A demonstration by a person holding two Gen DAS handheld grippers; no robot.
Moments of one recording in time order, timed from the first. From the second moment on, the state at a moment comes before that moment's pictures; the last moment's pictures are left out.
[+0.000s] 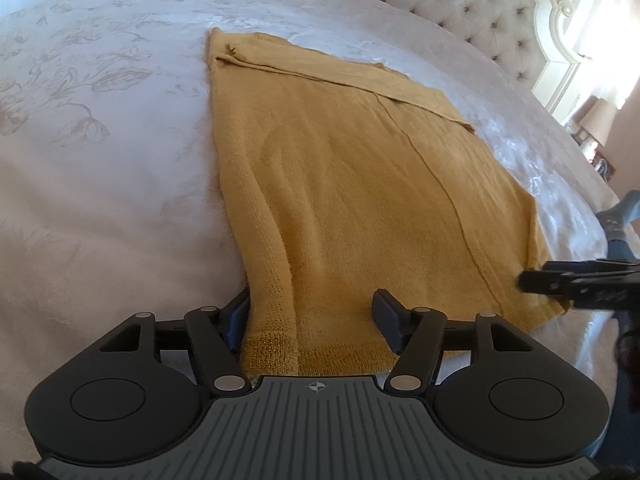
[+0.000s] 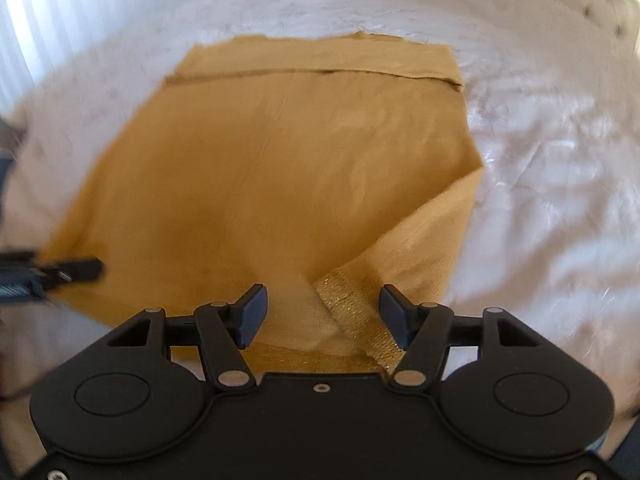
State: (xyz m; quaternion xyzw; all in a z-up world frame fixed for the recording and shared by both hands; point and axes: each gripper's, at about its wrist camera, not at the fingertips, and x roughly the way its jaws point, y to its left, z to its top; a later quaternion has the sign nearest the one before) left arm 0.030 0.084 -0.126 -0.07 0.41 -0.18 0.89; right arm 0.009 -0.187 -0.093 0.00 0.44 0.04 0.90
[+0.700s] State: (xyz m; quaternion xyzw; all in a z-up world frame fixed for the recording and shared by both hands) left arm 0.024 0.070 -0.121 -0.05 0.42 -0.16 0.89; right arm -0.028 -0.303 -0.099 0.18 0.44 -0.06 0.88
